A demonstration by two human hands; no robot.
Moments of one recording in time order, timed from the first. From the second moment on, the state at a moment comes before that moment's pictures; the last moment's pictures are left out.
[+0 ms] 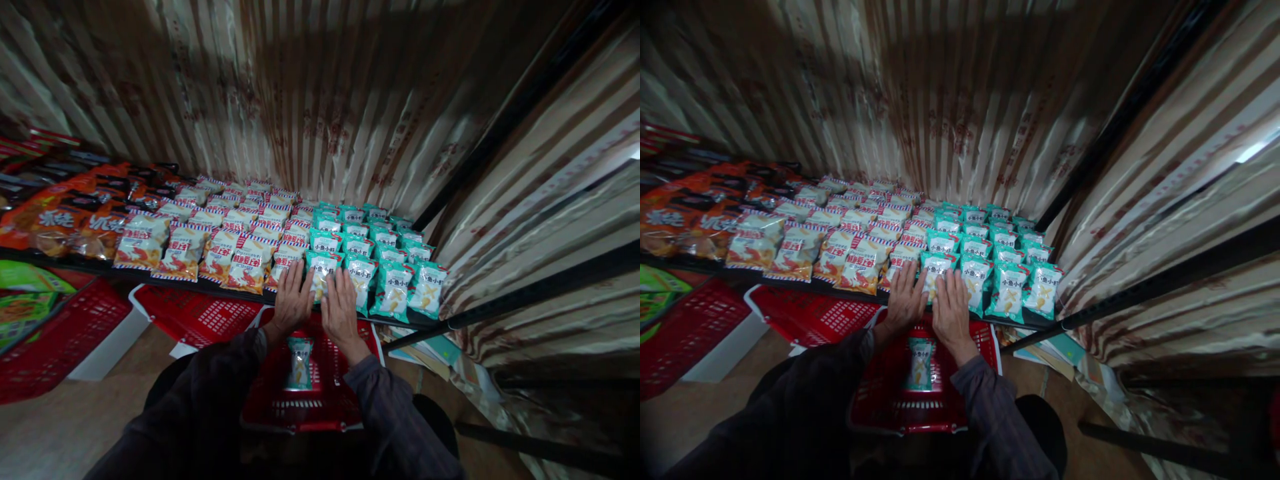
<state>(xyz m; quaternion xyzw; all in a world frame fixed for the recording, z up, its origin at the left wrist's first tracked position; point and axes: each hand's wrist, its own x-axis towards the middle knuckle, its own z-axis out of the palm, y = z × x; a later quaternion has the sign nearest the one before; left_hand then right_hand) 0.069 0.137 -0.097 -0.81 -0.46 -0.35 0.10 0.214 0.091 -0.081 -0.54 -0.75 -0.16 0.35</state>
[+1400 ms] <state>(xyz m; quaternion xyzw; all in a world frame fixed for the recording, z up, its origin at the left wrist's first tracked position) 0.099 0.135 -0.083 -0.81 -0.38 -0.42 0.16 0.267 0.097 -0.087 -0.55 -0.74 -0.16 0.37</state>
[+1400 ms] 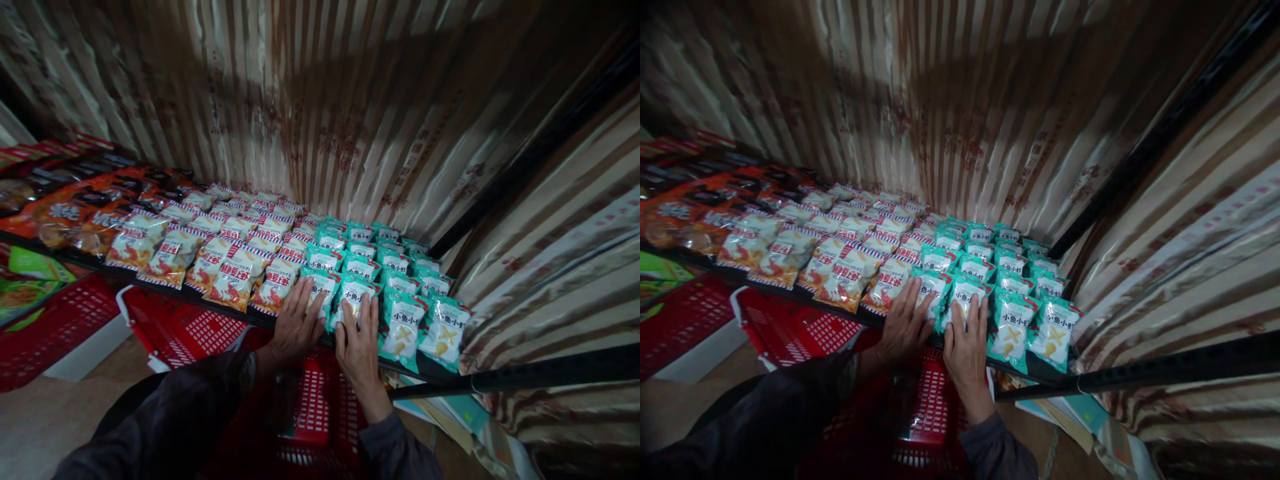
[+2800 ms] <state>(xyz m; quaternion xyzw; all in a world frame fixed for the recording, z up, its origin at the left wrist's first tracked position) 0.103 0.141 -0.083 -0.82 -0.38 -0.40 0.15 0.263 0.104 -0.086 -0.57 -0.72 -0.15 0.36</state>
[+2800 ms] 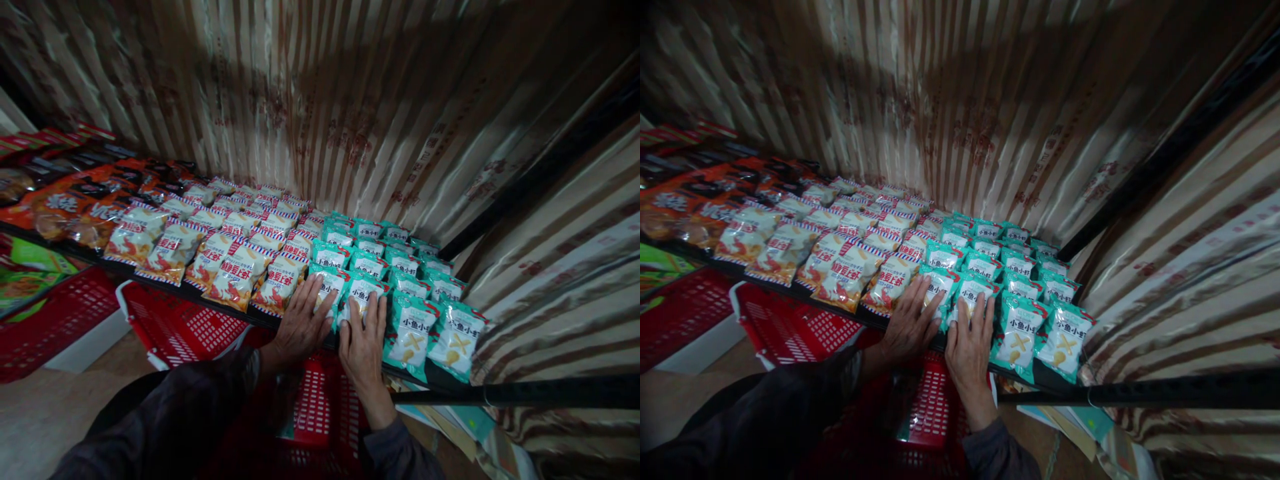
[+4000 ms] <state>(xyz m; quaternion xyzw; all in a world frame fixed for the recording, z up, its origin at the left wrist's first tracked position) 0.101 0.139 -0.084 -0.82 -0.39 -0.39 0.16 0.265 0.102 -0.087 -0.57 -0.73 -0.18 0.34</state>
